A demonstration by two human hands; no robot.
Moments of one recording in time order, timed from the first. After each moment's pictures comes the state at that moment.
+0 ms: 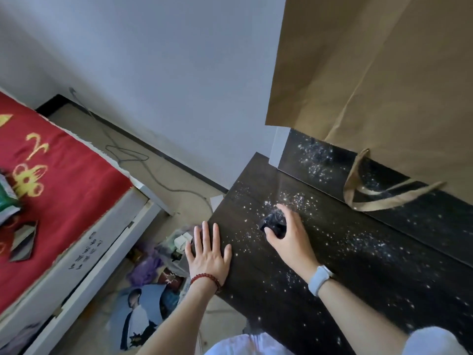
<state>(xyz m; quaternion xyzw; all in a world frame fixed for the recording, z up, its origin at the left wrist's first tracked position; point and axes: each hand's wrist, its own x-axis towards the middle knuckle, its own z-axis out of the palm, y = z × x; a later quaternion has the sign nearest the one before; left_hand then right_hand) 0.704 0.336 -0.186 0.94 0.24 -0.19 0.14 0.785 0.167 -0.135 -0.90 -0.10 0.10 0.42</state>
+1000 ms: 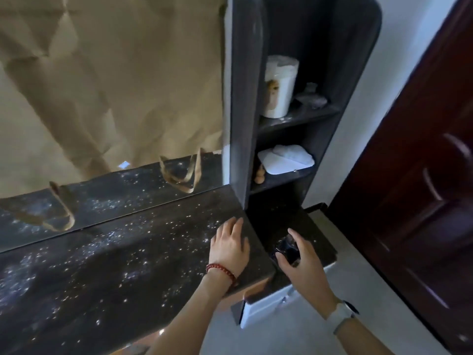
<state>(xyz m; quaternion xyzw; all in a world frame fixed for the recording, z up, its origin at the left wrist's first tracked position) 0.538 -0.189 -0.050 0.90 -0.34 -0.09 0.26 0.400 -0.298 -0.057 -0.83 0.31 -0.18 0.42</state>
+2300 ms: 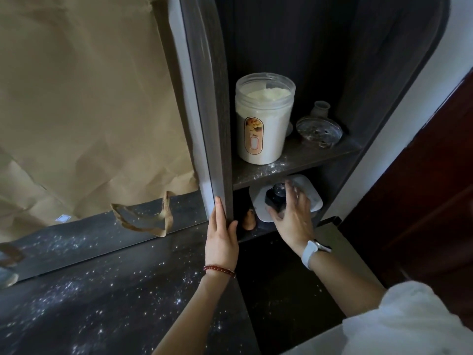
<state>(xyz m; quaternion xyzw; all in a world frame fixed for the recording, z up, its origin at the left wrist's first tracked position) 0.649 -0.345 -0.056 0.85 -0.25 0.03 0.46 0.597 -0.501 -0.046 -0.90 0.30 -0.21 0.25</state>
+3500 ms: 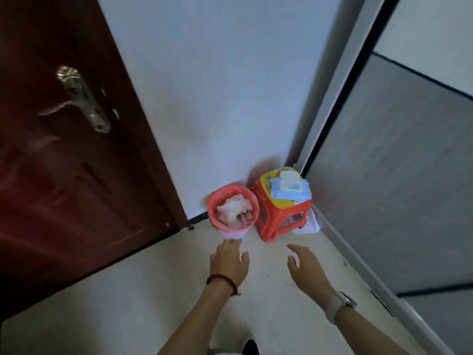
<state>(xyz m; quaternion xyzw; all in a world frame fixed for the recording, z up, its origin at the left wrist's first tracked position) -0.147 -0.500 -0.121 0.40 -0.86 -0.31 -0.07 -0.270 -0.357 -0.145 -0.28 0.89 -0.29 0.22</state>
